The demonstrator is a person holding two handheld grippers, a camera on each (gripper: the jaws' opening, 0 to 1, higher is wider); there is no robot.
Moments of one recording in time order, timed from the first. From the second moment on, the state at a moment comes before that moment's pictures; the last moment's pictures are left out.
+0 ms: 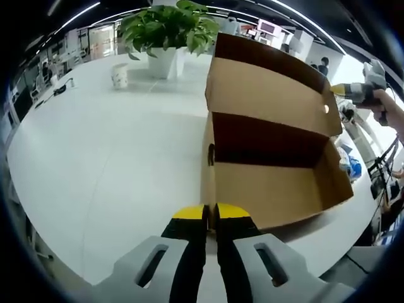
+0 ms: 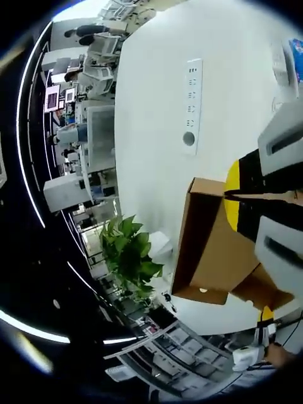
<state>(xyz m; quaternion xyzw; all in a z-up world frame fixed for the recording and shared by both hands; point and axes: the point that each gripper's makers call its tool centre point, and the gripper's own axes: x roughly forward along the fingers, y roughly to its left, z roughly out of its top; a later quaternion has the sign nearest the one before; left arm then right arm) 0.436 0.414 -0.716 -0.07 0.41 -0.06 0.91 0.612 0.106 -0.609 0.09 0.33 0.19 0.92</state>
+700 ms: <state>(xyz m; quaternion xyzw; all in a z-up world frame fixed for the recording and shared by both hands) 0.437 0.414 -0.716 -0.07 0.41 -0.06 0.91 0.595 0.108 -0.595 0.09 0.32 0.21 0.92</state>
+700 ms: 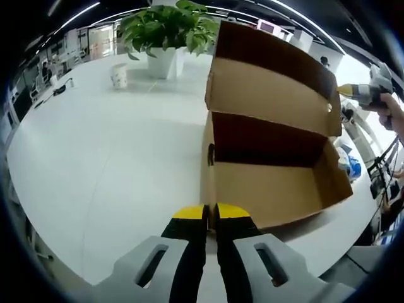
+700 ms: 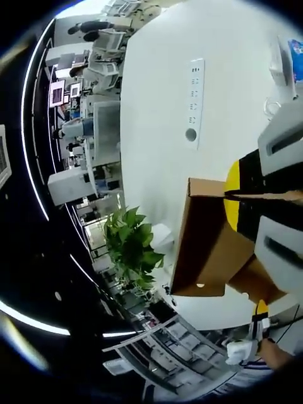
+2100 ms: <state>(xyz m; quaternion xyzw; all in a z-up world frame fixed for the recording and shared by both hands) 0.437 0.413 -0.715 -0.07 0.41 -0.07 0.91 0.558 0.109 -0.583 0.11 0.29 0.24 0.92</state>
